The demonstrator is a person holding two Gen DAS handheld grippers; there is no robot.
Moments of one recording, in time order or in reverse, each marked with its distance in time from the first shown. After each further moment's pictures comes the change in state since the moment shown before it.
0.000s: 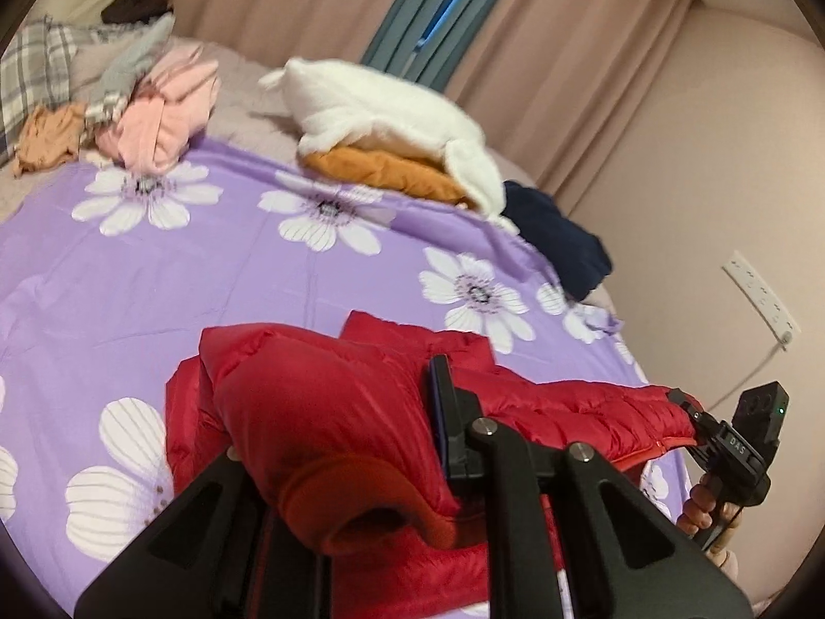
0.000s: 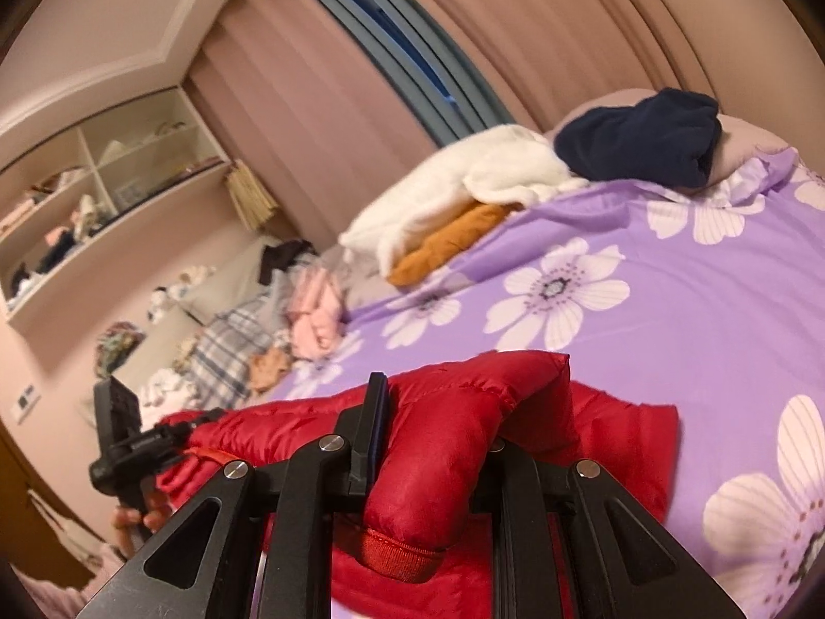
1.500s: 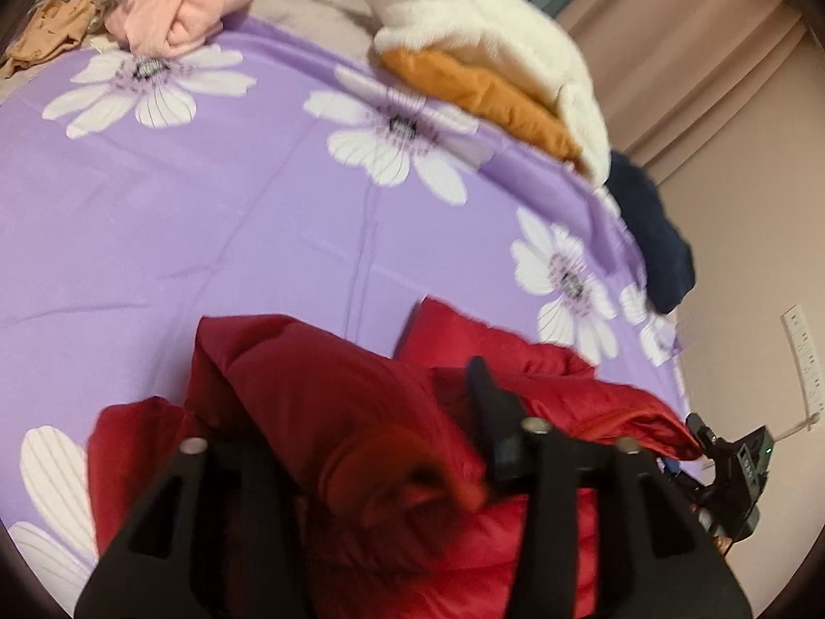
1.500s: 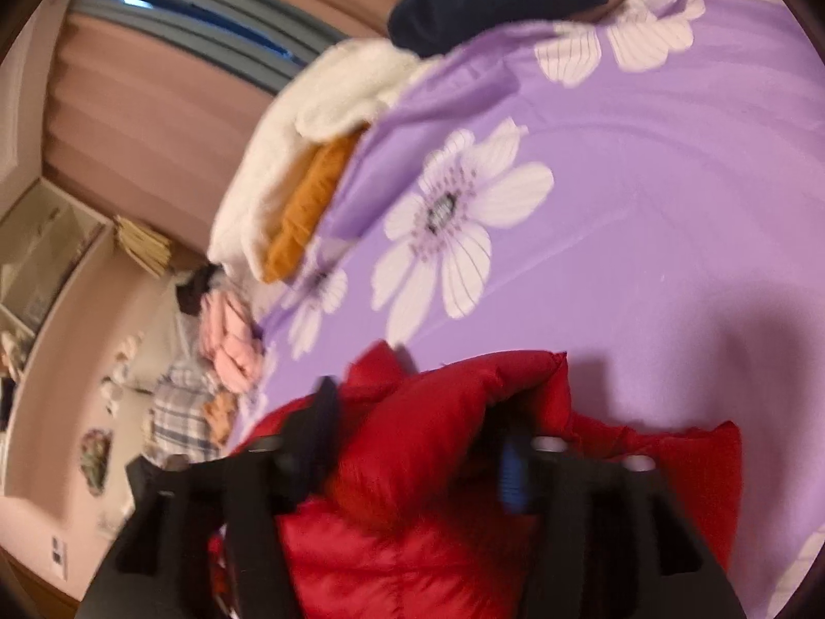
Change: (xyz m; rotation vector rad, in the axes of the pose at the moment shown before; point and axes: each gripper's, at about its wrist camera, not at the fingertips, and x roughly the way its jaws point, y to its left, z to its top) left arm 0.126 0.060 0.031 -0.210 0.176 0.092; right arm 0.097 -0.094 0.010 0.418 0.106 -0.101
